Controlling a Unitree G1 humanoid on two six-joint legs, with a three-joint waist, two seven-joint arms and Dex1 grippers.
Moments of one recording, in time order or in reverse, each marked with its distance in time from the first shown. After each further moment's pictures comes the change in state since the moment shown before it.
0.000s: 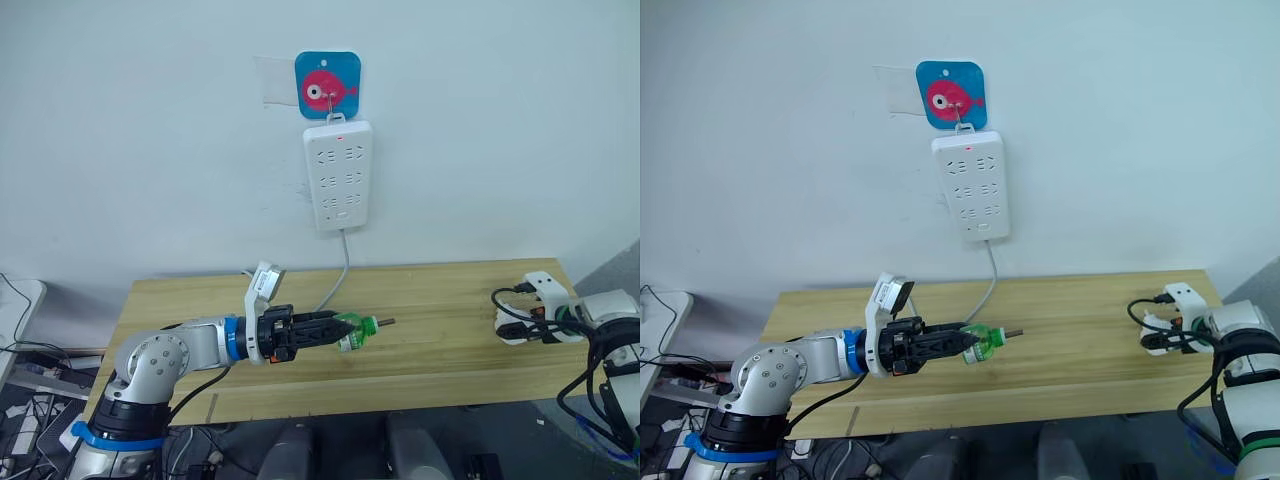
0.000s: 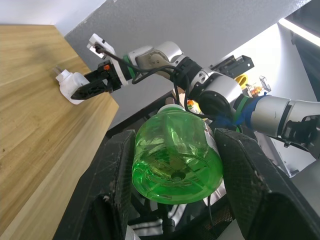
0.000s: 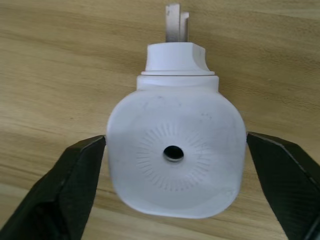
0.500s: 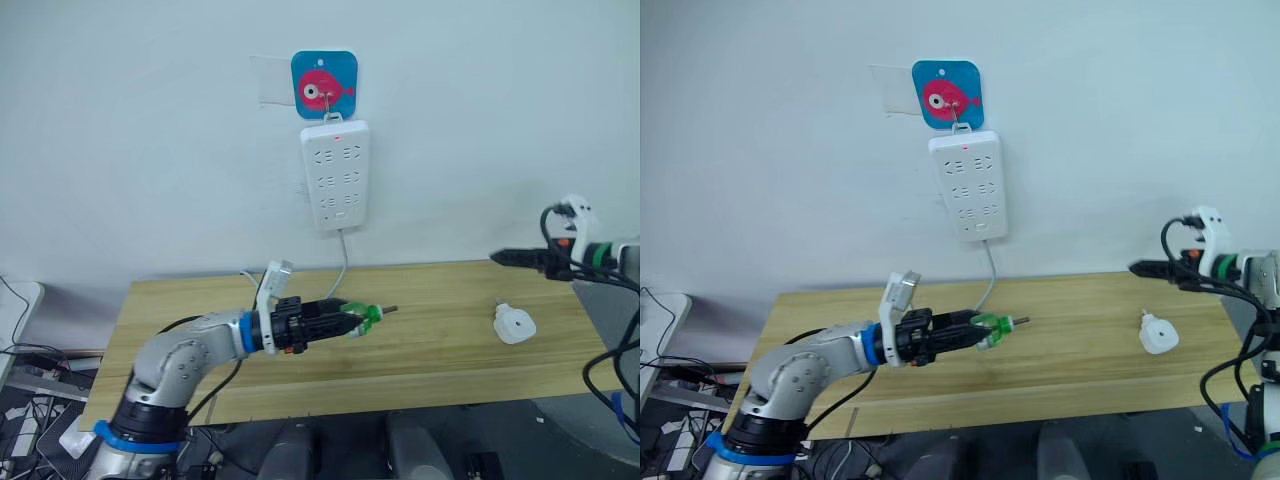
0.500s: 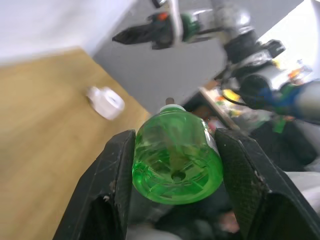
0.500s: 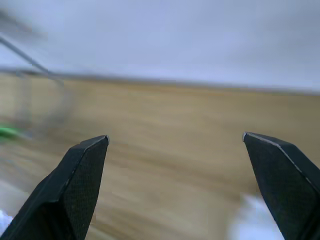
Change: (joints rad) left arm 0.000 -0.116 -0.115 -0.022 0.376 -0.393 -0.042; right arm 0.067 0.008 -0.524 -0.758 0.339 0.560 0.014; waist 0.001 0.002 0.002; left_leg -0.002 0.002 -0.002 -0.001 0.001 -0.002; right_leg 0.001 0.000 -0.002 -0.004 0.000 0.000
